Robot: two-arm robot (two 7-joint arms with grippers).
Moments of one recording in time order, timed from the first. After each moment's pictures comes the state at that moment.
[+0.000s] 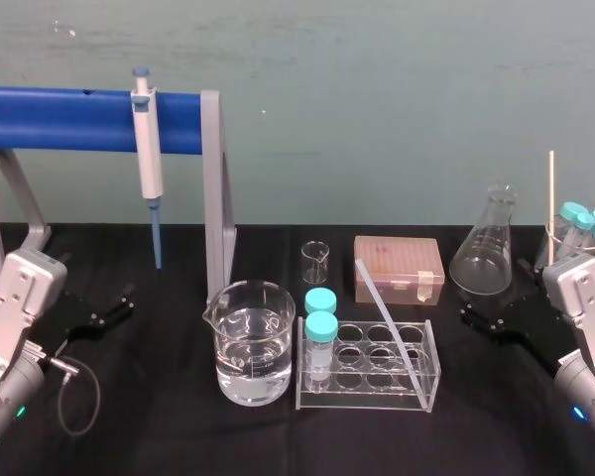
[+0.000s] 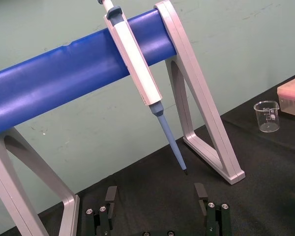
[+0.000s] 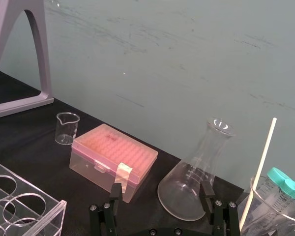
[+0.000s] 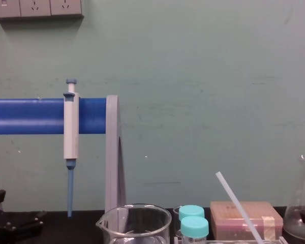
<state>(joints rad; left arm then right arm) -0.20 0.60 0.45 -1.41 -0.25 -0.12 0.03 0.20 0.60 -0.45 -1.41 0.25 -0.12 -0.03</state>
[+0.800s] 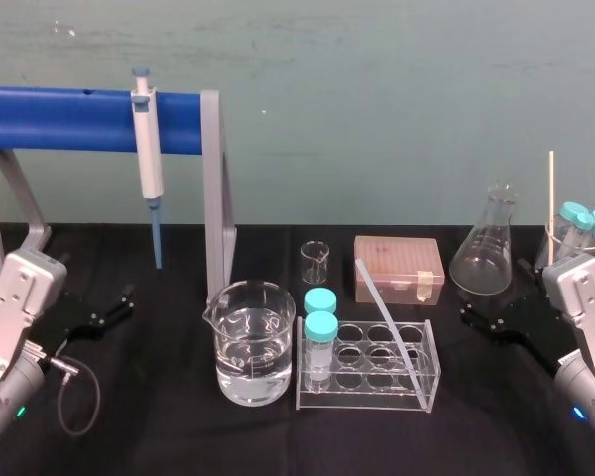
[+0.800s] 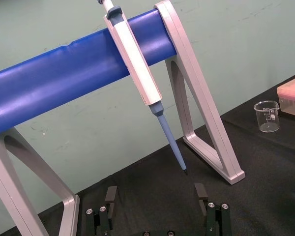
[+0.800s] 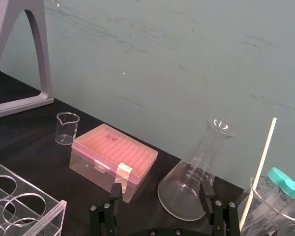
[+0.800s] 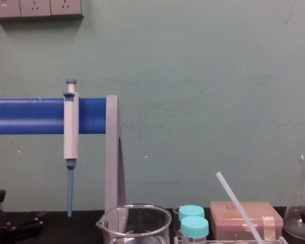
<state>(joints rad) -0.20 0.60 0.45 -1.41 -0.25 -0.12 0.03 0.20 0.60 -0.45 -1.41 0.25 -0.12 -0.03</state>
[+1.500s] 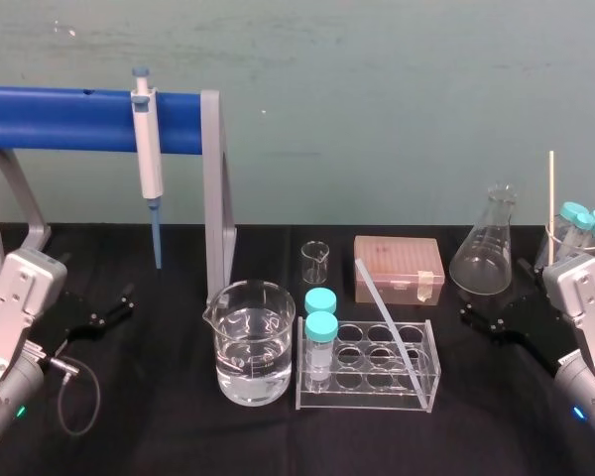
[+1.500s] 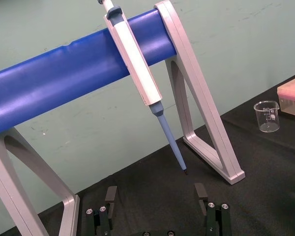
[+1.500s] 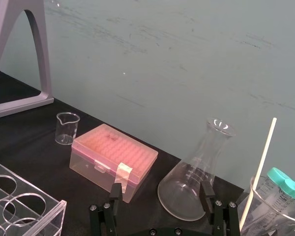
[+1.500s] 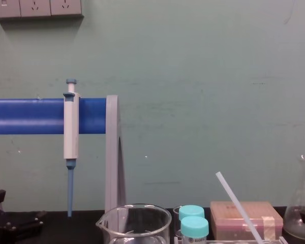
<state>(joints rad) -0.20 0.60 0.45 -1.41 -0.25 -0.12 0.03 0.20 0.60 -0.45 -1.41 0.25 -0.12 -0.03</state>
